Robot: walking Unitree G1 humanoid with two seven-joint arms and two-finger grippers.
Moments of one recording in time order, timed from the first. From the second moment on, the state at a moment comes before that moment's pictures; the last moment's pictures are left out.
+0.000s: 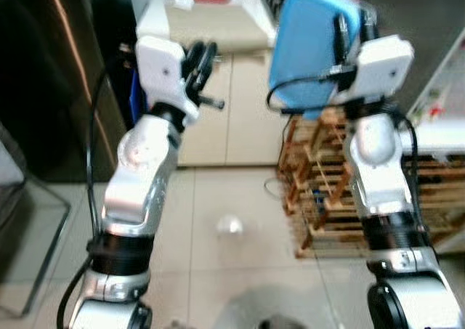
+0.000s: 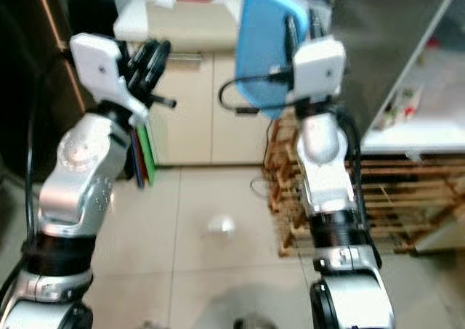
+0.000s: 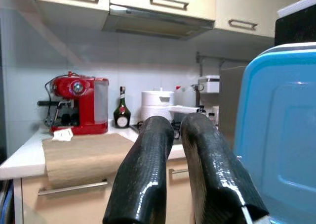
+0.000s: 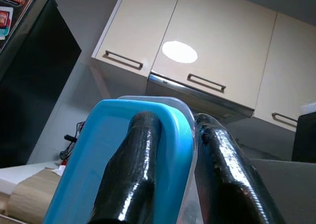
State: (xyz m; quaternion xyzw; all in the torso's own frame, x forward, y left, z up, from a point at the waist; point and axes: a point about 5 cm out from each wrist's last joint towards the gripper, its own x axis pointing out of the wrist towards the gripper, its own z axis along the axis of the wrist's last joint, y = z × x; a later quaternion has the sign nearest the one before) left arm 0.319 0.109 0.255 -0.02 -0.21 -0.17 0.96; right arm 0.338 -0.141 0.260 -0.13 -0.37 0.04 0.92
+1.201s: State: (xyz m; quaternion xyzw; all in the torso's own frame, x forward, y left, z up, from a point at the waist) left arm 0.325 0.096 0.234 -0.04 -0.16 -0.20 0.97; right arm 0.303 -0.153 0.162 -0.06 -0.18 0.09 0.98
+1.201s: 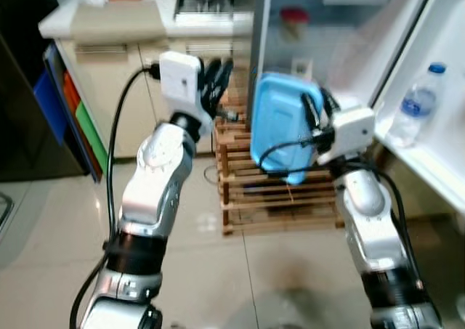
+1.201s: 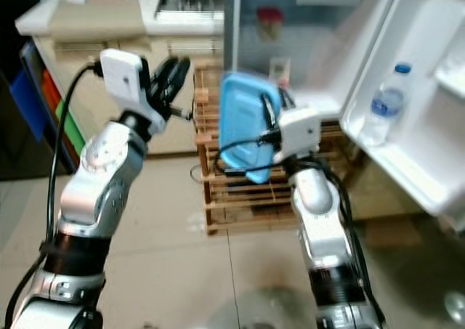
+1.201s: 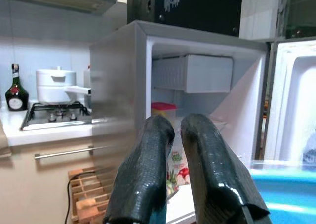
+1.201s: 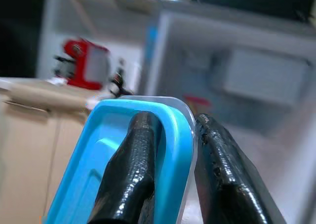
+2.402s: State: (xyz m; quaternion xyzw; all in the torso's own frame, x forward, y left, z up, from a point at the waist) left arm 0.315 0.119 0.142 -0.01 -0.03 -0.20 0.98; right arm 0.291 -0.221 0.109 0.32 -0.02 -0.09 0.94
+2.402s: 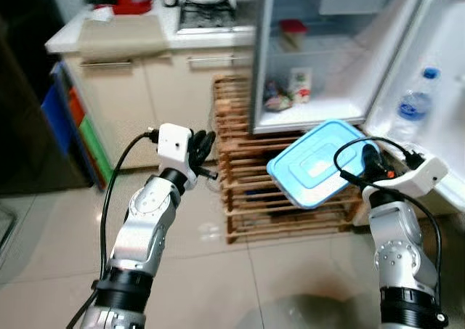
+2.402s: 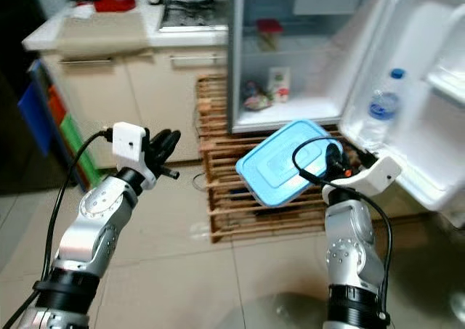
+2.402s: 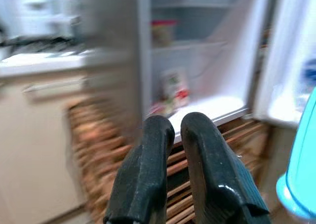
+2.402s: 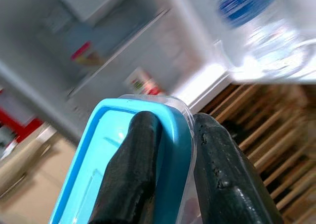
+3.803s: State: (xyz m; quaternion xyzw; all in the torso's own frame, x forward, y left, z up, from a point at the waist) left arm 0.325 0.120 0.167 -0.02 -0.07 -0.21 0.98; right arm 0.307 -0.222 0.116 0.32 -0.02 -0.08 0.94
